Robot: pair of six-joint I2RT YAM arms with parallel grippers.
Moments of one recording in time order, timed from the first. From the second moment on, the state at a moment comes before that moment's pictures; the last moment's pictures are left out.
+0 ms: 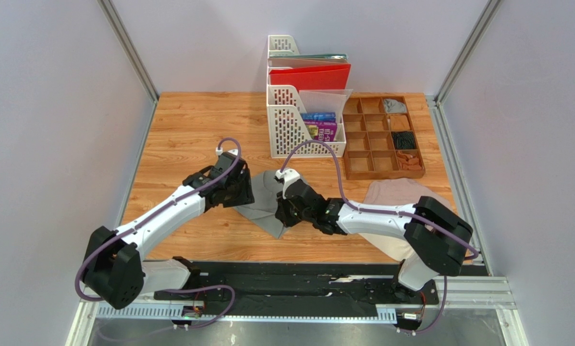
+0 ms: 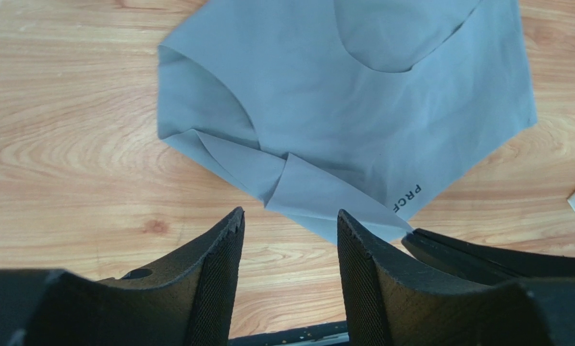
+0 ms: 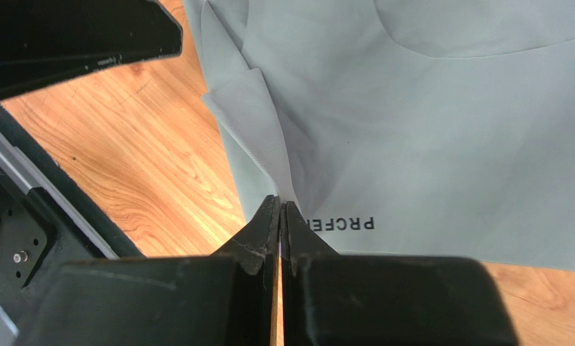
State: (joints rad) left arm -0.55 1.24 0.84 -0.60 -0.11 -0.65; right arm 1.04 1.58 0.85 0.06 0.08 0.49
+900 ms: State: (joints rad) left arm -0.57 1.30 0.77 -0.43 -0.02 -0.63; right arm 0.86 1.53 0.80 0.01 0.09 0.48
